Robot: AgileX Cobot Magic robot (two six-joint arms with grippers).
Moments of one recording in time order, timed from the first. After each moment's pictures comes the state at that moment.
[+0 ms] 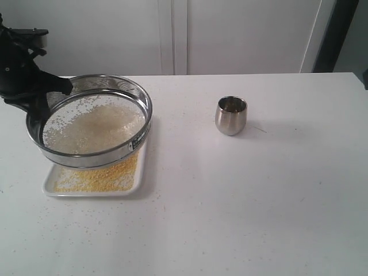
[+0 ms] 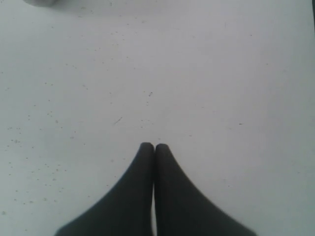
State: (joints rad) left arm -0.19 1.75 -1.49 -0.07 1.07 0.01; right arm -0.01 1.17 -1.13 0.00 1.07 0.04
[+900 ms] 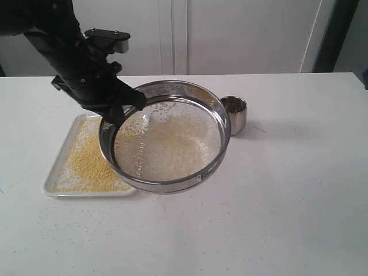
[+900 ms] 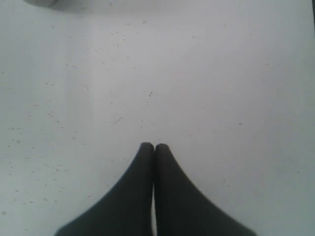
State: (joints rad) left arm -0.50 1.75 -1.49 -0.11 0.96 0.03; right arm -0.01 1.17 -1.13 0.00 1.07 0.04
